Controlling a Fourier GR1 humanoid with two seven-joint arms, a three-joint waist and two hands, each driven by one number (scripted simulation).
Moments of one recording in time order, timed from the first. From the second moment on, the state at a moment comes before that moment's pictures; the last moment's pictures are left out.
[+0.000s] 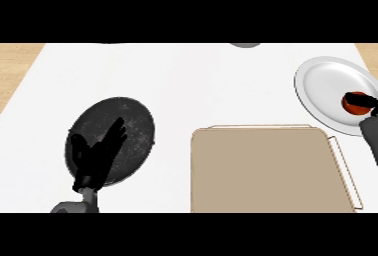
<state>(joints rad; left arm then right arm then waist) -0.03 0.06 -0.05 -1.43 0.06 0.00 0.24 -0.76 -0.49 -0.45 -0.37 0.78 -0.91 0.36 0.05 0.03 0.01</state>
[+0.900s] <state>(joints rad) 0.01 0.05 -0.05 -1.43 0.06 0.00 0.22 -0.67 -0.47 -0.81 -0.48 0.25 -0.71 -0.37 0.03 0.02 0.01</state>
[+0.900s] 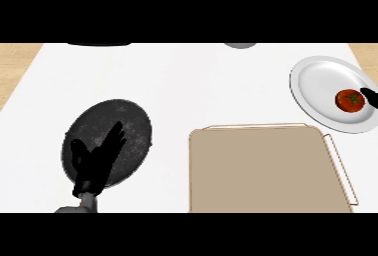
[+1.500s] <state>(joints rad) 0.01 0.06 -0.03 -1.45 0.05 0.02 0.25 -0.44 -0.38 -0.75 -0.62 0.11 -0.42 -0.48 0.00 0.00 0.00</state>
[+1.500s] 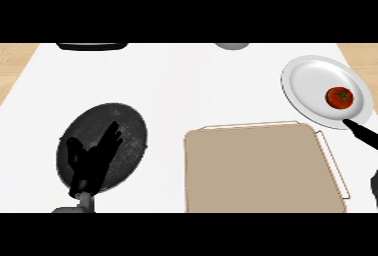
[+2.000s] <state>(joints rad) 0.03 0.05 -0.03 -1.47 0.05 0.02 0.26 -0.17 -0.24 -0.57 -1.01 0.14 -0.45 -0.30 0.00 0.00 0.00</state>
